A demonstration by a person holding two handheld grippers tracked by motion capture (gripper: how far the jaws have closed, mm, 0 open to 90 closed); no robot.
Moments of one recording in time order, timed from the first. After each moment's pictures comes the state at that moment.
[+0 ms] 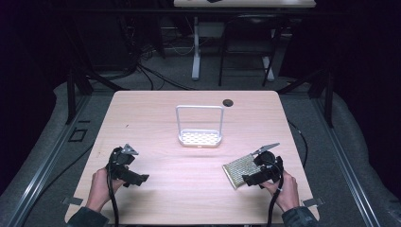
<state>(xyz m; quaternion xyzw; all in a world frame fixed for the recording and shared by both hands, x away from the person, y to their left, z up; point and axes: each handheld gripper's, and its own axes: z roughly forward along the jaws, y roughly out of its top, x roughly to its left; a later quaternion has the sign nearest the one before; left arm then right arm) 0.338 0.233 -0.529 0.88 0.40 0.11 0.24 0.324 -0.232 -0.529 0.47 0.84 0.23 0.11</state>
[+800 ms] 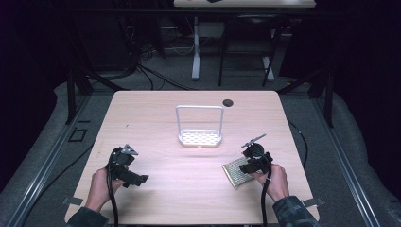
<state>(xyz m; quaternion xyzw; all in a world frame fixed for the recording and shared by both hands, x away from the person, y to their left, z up) 0.338 0.236 -0.530 0.88 0.40 0.10 0.24 0.354 -0.207 -0.531 0.48 0.85 0.20 0.10</state>
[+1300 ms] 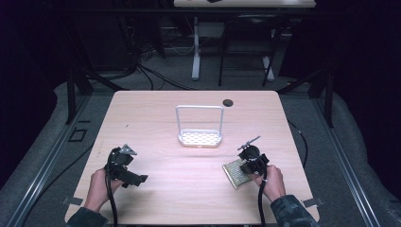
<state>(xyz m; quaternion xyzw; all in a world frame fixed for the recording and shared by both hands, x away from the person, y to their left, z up) 0.337 0.238 -0.530 0.87 0.41 0.09 0.25 0.353 -0.197 -0.540 0.47 0.86 0.17 0.10</state>
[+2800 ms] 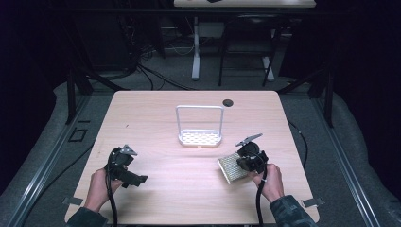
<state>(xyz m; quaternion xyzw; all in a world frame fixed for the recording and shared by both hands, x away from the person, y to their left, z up) 0.338 0.238 -0.530 0.88 0.41 0.09 0.24 0.342 -0.186 -0.509 0.46 0.85 0.23 0.13</state>
